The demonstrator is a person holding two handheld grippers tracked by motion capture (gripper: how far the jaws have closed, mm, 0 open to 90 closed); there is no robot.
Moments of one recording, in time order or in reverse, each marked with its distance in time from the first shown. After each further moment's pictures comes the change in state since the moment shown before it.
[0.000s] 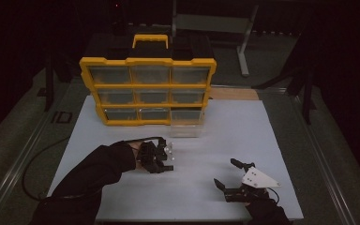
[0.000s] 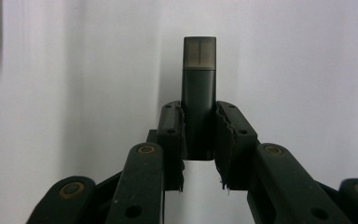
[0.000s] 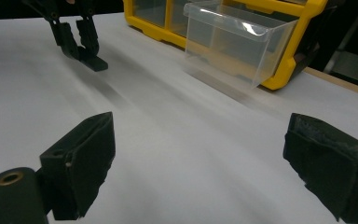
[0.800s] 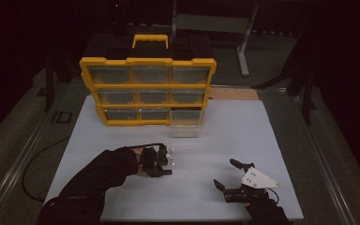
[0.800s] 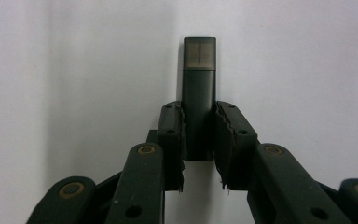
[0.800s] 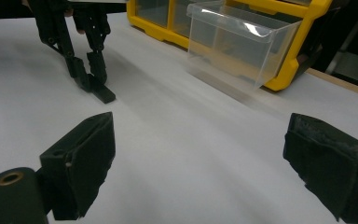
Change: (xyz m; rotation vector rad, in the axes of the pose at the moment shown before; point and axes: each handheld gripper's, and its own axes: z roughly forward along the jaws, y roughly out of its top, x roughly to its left) left arm 0.002 -0.008 0.038 0.046 0.018 -0.001; right arm 0.002 0.001 0.000 -0.001 0.005 -0.004
